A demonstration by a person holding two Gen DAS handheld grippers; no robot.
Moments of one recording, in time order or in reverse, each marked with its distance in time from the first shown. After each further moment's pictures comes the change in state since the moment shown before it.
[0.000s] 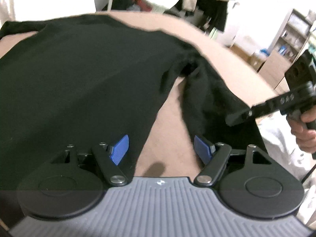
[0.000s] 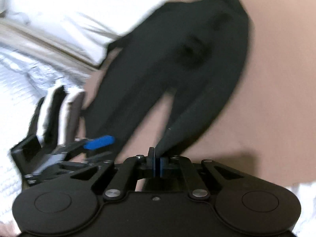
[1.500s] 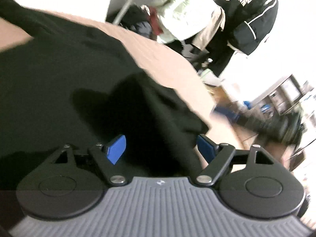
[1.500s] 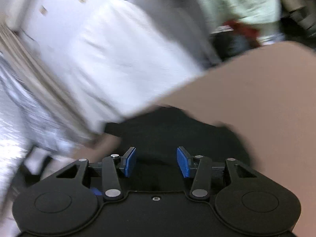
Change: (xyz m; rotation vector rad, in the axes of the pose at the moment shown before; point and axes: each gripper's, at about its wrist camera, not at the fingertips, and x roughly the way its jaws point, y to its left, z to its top) left arm 0.069 0.083 0.150 -0.395 -0.053 -0.194; right arm 0.001 0.008 0.155 -0.174 -0.359 -0.170
